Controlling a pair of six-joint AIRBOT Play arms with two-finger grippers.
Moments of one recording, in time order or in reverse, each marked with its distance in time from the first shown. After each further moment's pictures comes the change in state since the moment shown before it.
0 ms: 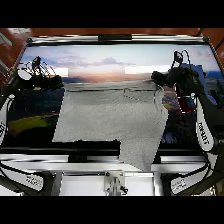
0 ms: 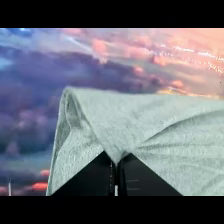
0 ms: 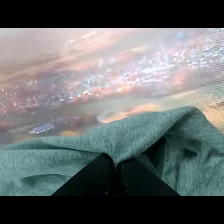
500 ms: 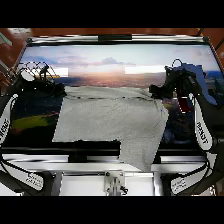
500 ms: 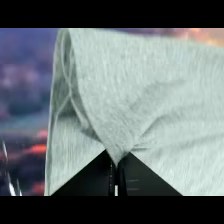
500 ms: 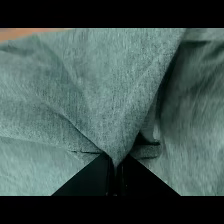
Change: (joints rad) left arm 0.015 -0.066 0.028 -0.002 -0.233 0.063; right arm 0.011 -0.009 -0.017 -0.074 -0.390 -0.021
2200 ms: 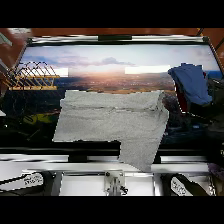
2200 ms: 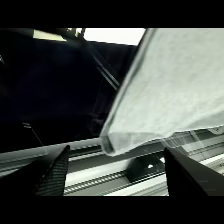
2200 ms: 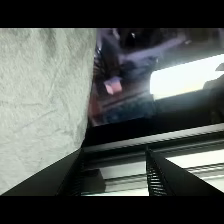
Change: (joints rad) left arm 0.421 0.407 -0.699 0.045 -0.328 0.210; right arm -0.306 0.626 -0.333 -0.153 -0.418 -0.082
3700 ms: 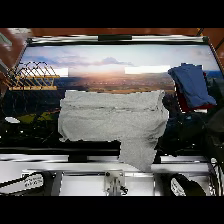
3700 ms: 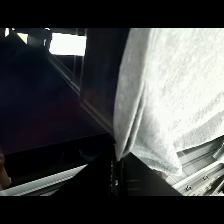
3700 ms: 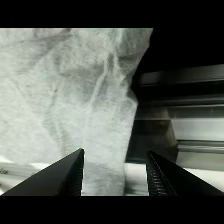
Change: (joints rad) left arm -0.111 0.027 -0.183 -0.188 0.174 0.065; right arm 0.104 0.181 -0.694 0.251 0.206 0.004
